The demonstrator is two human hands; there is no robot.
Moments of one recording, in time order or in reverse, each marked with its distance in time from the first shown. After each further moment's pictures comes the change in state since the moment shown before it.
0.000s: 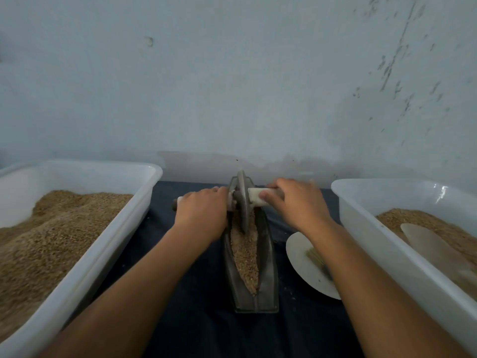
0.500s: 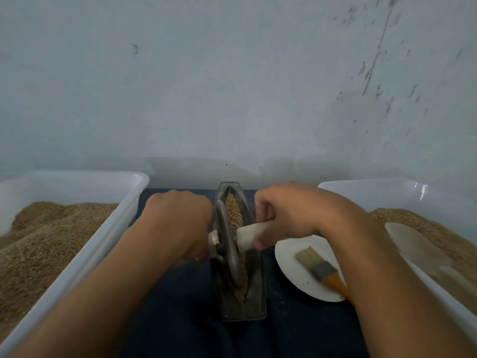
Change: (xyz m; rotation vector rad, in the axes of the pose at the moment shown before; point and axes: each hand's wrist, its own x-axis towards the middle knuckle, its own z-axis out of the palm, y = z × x) left_hand -0.035 0.009 -0.077 0.258 -0.267 0.072; right_hand -0.026 -0.030 -0.084 -0.010 -0.478 -0.114
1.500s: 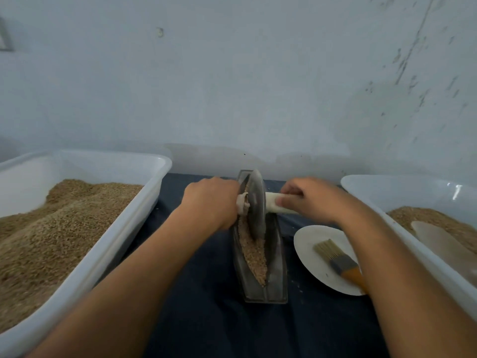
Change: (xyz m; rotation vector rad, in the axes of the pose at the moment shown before) left_hand 0.041 0.002 0.039 -0.245 0.132 -0.052; right_hand 0.042 0.045 0.040 0.176 0.165 0.083
